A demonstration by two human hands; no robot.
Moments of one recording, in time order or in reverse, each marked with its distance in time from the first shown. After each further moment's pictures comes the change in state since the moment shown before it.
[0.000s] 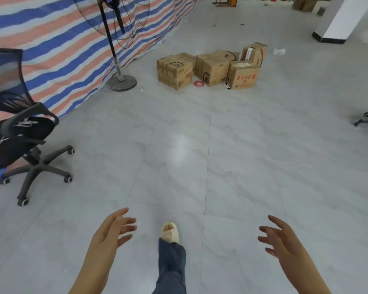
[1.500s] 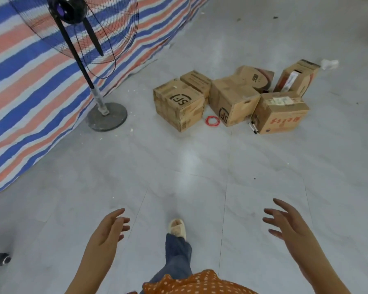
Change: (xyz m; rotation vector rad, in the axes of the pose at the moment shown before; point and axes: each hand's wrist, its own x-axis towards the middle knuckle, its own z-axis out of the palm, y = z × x) left_hand 0.862 0.330 0.334 0.235 0.094 -0.012; right_hand 0.962 -0.395 0.096 0.013 -0.052 -0.036
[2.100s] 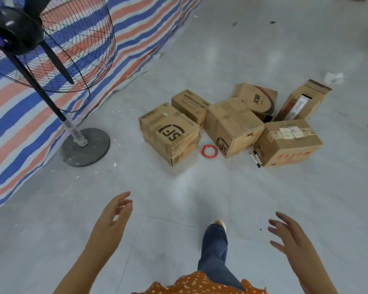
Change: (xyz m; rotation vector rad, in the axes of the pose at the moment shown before) left_hand 0.370 0.180 0.109 0.106 -0.101 0.086; right_hand 0.349 -0.128 0.047 -0.011 0.108 0.120
